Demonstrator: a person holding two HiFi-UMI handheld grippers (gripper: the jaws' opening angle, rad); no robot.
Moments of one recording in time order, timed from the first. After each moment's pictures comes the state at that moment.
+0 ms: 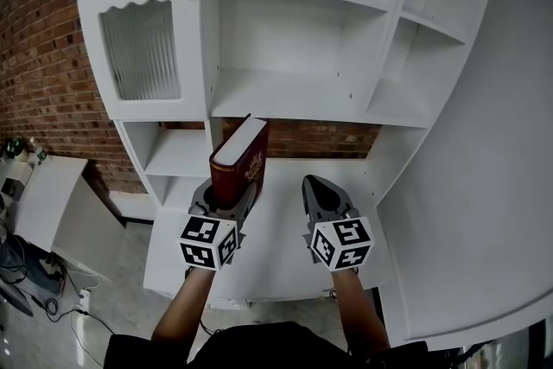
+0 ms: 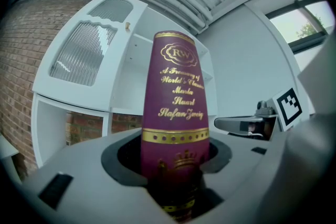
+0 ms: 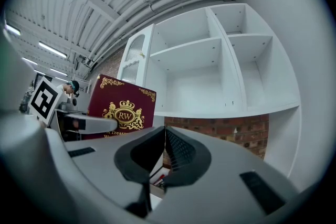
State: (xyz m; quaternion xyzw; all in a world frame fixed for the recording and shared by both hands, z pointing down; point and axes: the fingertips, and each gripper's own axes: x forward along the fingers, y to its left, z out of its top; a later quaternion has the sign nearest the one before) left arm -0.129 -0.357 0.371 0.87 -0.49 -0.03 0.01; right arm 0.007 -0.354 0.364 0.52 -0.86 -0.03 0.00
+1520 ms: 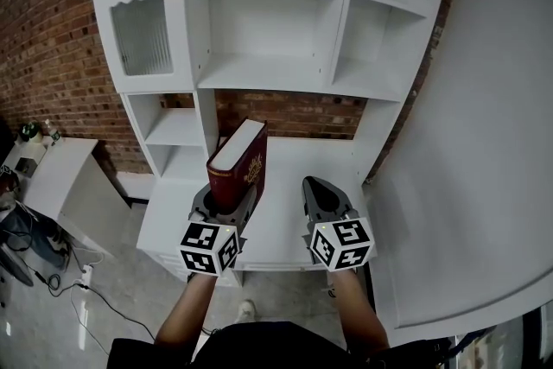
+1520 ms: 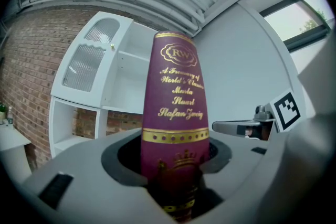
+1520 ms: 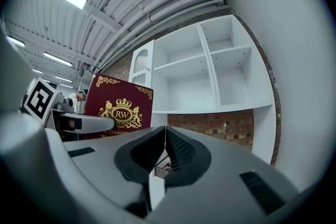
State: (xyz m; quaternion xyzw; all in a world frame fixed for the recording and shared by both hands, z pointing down) left arm -0.044 -0.210 0.373 0.85 -0.52 -0.04 0.02; right arm 0.092 -0.222 0.374 0.50 -0.87 -0.01 -0.01
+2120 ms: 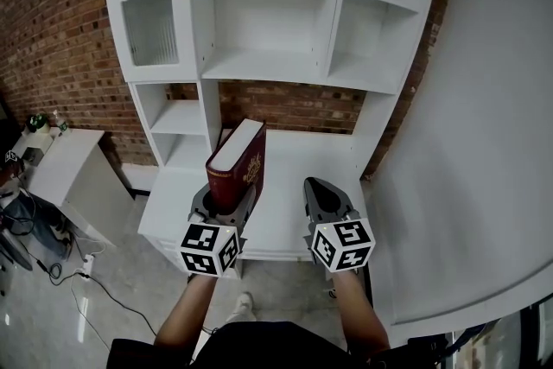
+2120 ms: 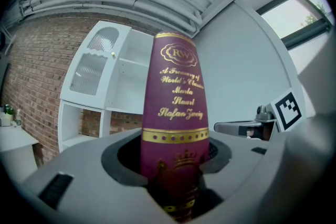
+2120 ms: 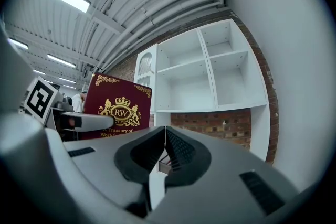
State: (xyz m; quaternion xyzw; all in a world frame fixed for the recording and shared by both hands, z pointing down) left arm -0.030 -0.152 0.375 0.84 -0.54 -0.04 0.01; right arm 0.110 -0.169 0.380 0.49 -0.87 0.00 -0.01
